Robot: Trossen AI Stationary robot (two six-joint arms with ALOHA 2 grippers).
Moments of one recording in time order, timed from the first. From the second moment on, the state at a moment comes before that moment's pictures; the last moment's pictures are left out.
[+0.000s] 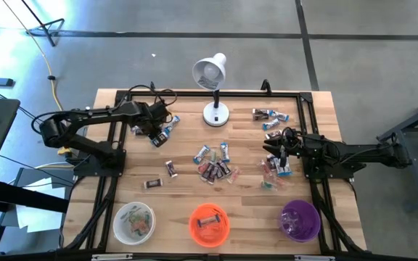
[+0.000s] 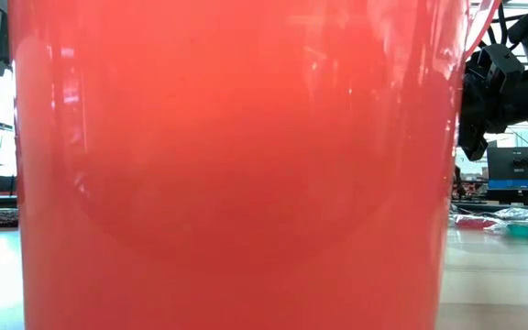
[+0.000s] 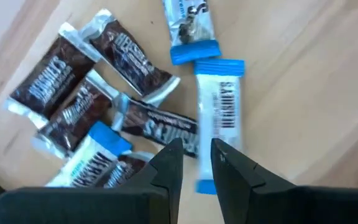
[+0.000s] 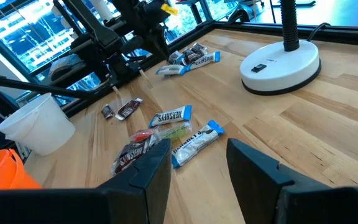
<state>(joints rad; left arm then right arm) 0.54 1.35 0.76 -0.82 -0.10 -0.13 -0.08 0.26 0.01 0.04 0.15 0.49</state>
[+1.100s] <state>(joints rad) 0.53 1.60 0.77 -0.72 -0.01 -0.10 -0.08 0.26 0.01 0.04 0.15 0.49</state>
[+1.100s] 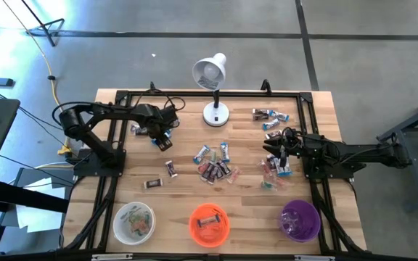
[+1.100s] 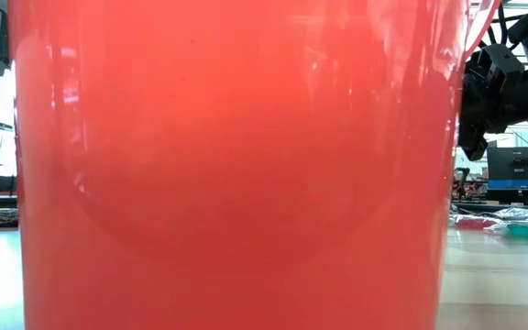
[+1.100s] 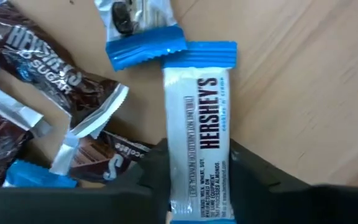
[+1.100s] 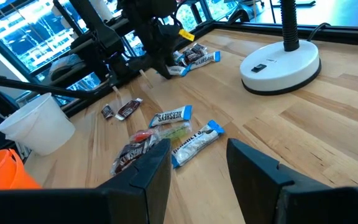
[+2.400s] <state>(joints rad) 0.04 1.18 0.76 -0.27 0.32 -0.60 -0.08 0.26 0.01 0.04 0.15 0.49</state>
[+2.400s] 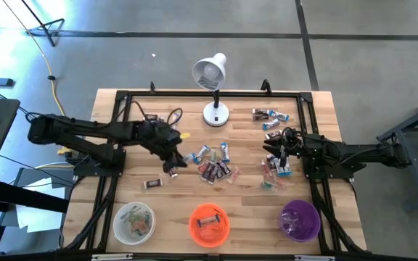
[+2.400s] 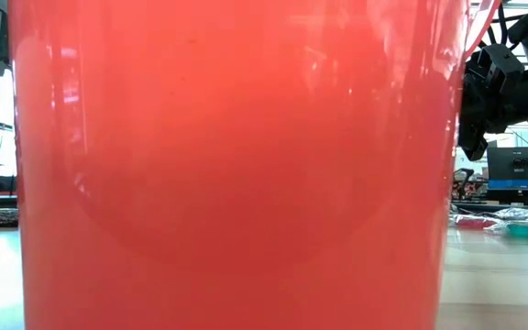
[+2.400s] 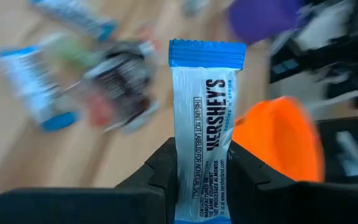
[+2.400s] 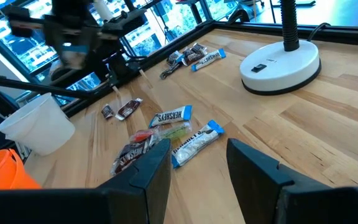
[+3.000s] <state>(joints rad) -0.37 1.56 0.99 0.13 0.24 -0.84 -0.08 0.26 0.01 0.04 0.15 0.49</state>
